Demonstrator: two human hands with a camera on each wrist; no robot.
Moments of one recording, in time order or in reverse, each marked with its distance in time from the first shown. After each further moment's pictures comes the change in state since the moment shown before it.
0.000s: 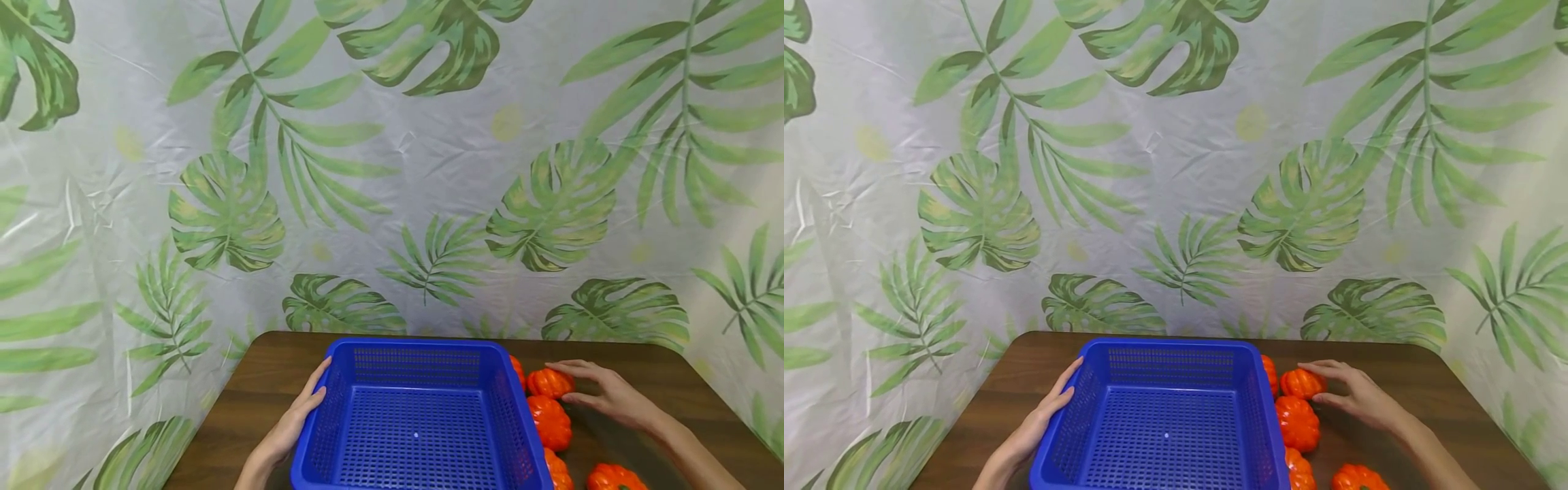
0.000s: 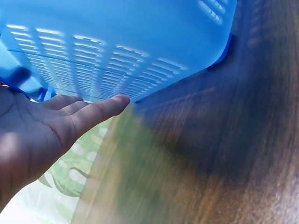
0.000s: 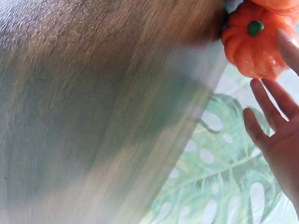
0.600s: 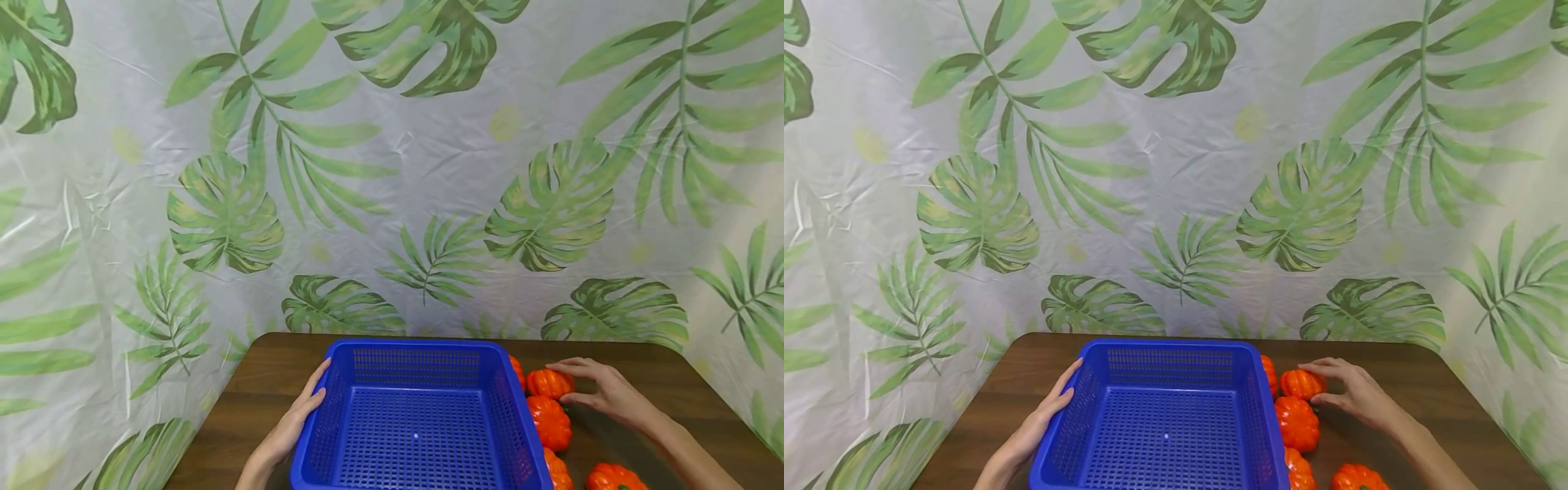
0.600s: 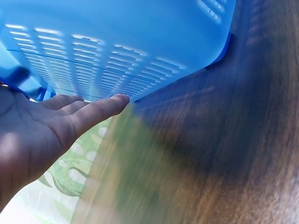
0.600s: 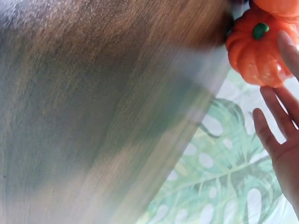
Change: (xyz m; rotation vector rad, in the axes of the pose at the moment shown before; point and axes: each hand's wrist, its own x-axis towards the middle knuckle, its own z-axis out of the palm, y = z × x) left_hand 0.000 0.000 -0.001 0.012 -0.008 0.004; right_hand 0.003 0.002 0.003 -0.119 0.083 -0.060
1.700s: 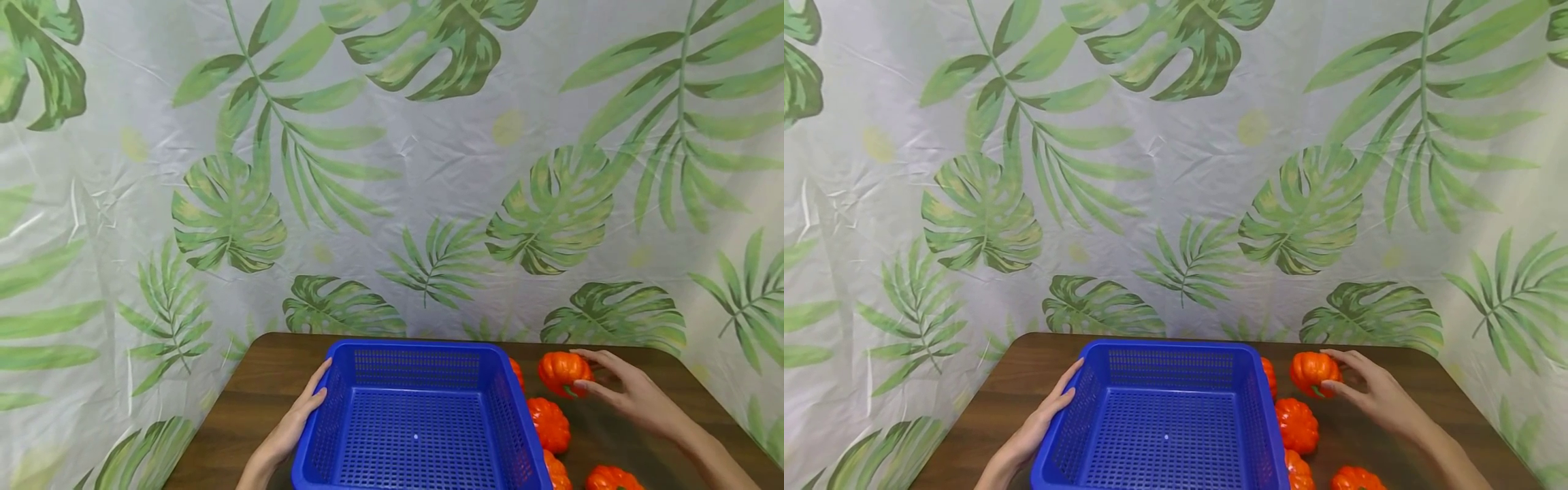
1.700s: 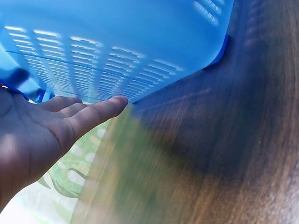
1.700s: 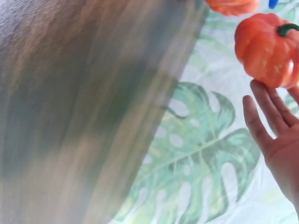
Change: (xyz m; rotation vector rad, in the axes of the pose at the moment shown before) left_hand 0.000 -0.002 -0.001 -0.007 0.006 0.015; right_hand -0.001 -0.034 -0.044 0.111 -0.019 0.284
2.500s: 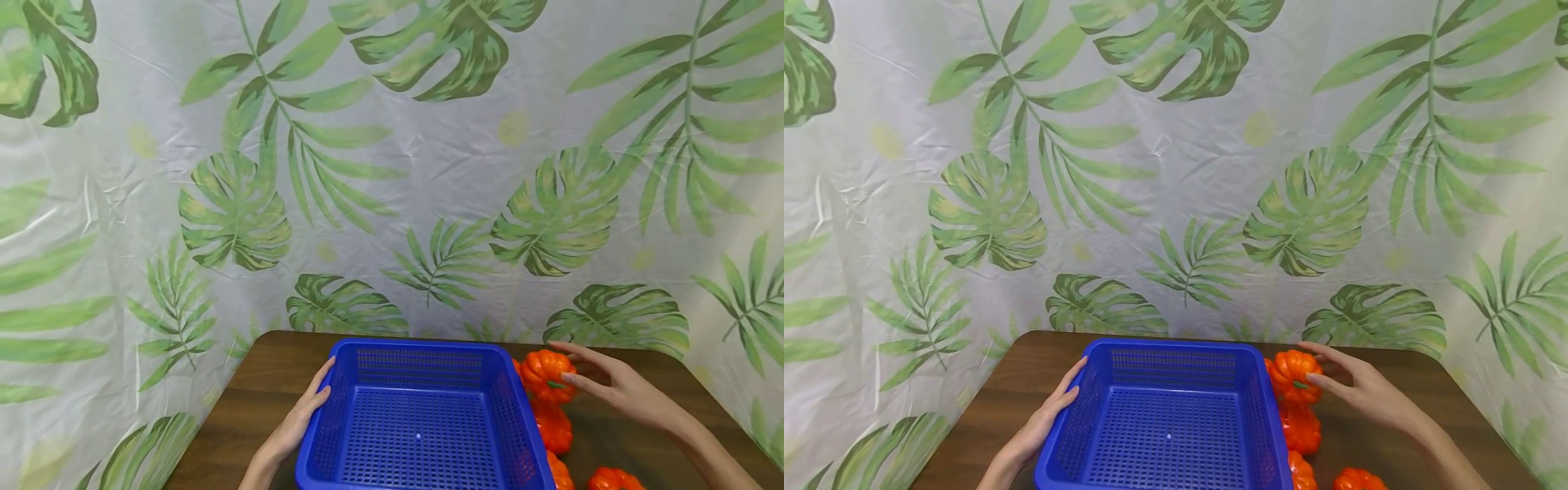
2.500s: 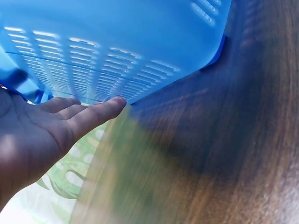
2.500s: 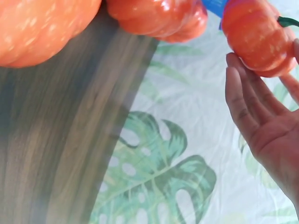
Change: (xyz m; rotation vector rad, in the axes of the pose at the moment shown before) left_hand 0.001 -0.002 0.000 0.005 0.026 0.004; right_hand 0.022 -0.047 -0.009 0.196 -0.228 0.028
